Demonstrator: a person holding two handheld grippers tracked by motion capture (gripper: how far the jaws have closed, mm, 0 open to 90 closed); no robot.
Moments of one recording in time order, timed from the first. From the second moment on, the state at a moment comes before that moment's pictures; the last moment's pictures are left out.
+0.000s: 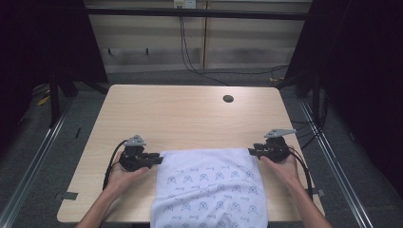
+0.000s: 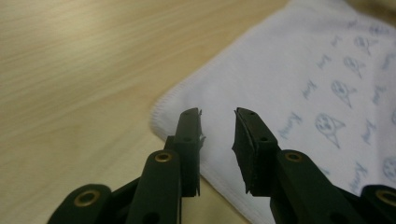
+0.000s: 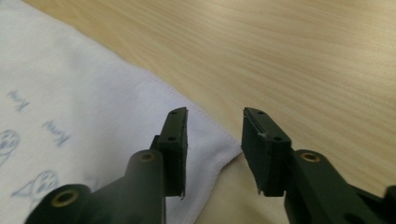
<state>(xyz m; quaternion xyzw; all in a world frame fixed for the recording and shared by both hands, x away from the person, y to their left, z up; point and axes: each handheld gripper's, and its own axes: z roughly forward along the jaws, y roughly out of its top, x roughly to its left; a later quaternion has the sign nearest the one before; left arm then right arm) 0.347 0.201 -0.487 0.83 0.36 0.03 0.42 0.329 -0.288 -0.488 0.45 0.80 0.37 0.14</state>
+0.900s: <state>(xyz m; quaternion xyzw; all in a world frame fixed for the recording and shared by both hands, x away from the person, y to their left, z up) 0.360 0.176 -0.501 0.85 0.35 0.08 0.38 0.335 -0.284 -0.504 0.44 0.81 0.37 0.12</state>
